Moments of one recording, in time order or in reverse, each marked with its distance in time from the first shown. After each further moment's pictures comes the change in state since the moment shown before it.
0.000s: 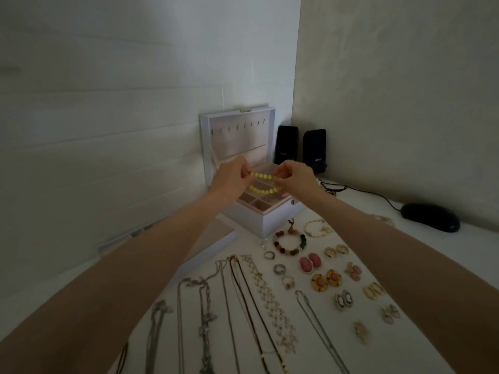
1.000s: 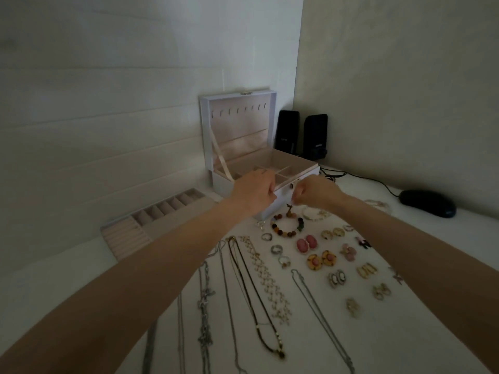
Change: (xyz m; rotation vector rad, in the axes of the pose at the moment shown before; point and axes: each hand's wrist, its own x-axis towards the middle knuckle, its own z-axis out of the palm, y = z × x) left_hand -0.043 0.027 0.031 0.306 -0.191 0.204; right_hand -0.024 0.042 -0.016 -0.614 -0.262 0.087
